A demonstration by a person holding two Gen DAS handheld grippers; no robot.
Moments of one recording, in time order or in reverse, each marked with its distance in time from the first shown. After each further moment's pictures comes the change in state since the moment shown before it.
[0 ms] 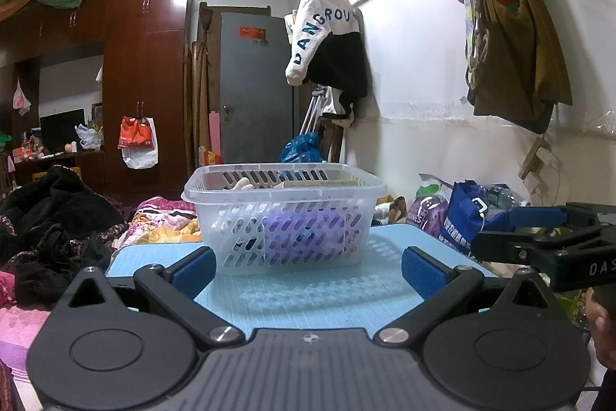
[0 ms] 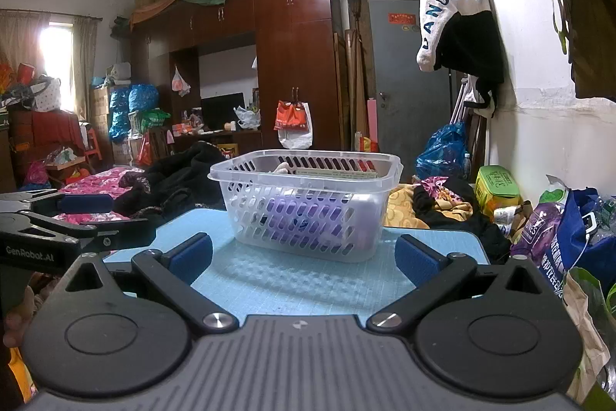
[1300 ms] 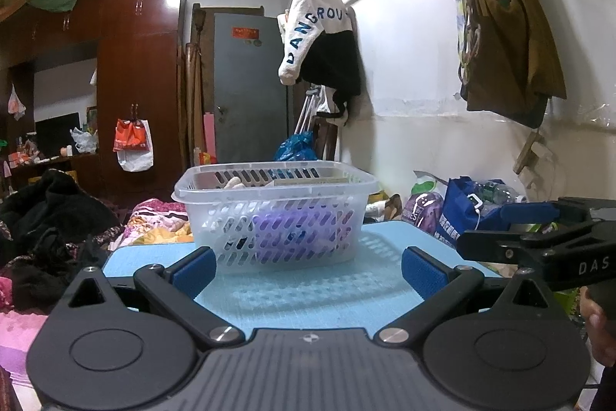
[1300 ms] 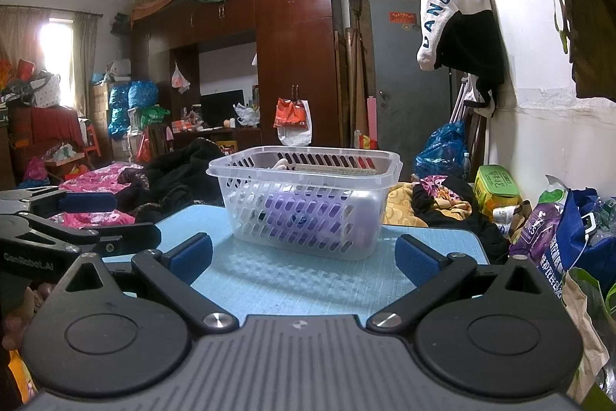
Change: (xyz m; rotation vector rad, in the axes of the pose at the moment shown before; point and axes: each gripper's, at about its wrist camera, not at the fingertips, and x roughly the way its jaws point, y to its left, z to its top) left arm 0.001 -0.010 -0.002 0.018 -0.003 -0.004; right arm 0.002 -0.003 -0.001 -0.005 0.004 0.000
